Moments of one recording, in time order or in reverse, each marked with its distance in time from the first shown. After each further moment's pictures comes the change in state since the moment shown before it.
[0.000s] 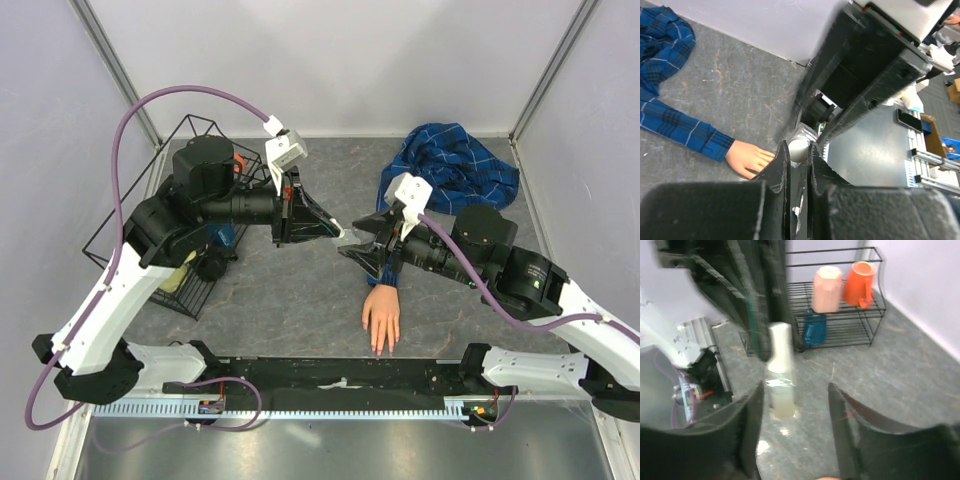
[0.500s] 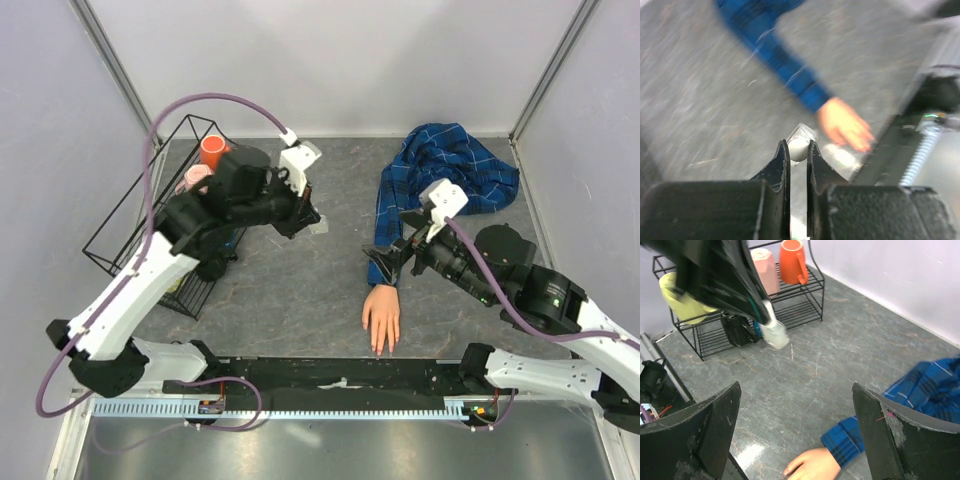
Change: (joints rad) left arm -0.002 0.039 -0.051 -0.156 -0.457 0.167; right arm -0.005 -0.132 -0.125 -0.036 0.304 0.055
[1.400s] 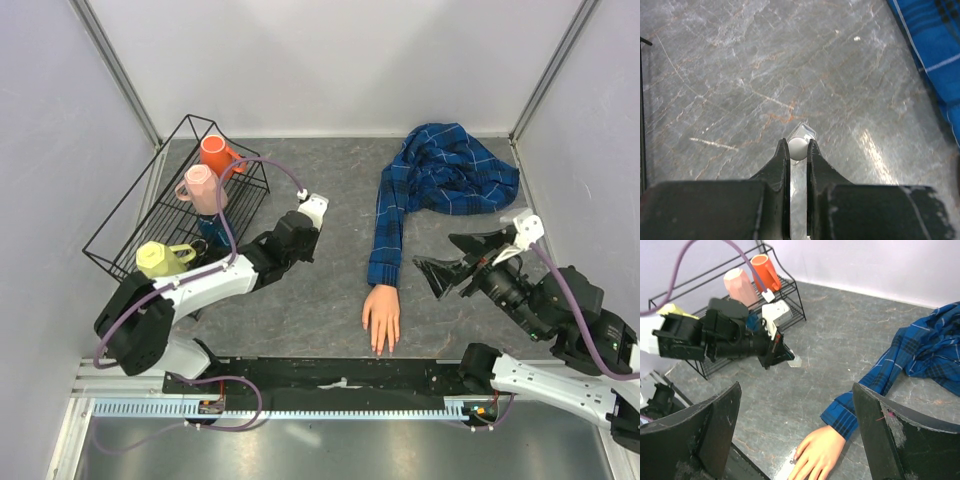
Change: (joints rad) left arm 0.000 0.153 -0.848 0.870 -0.515 -0.091; right arm 0.000 -0.343 -0.165 -0.109 0.163 0.183
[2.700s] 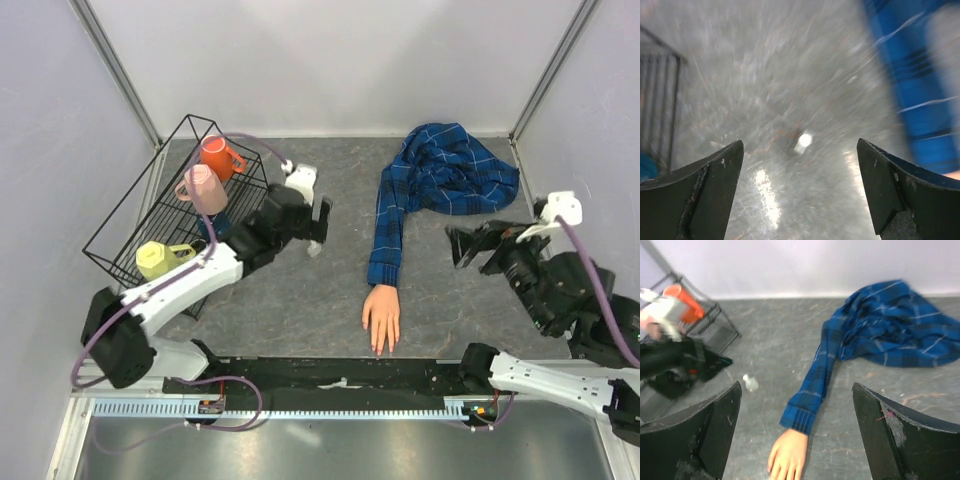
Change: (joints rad) left arm 0.023 -0.068 0.178 -0.178 -0.037 -0.089; right arm -0.001 0.101 0.192 -0.201 0.377 0.105
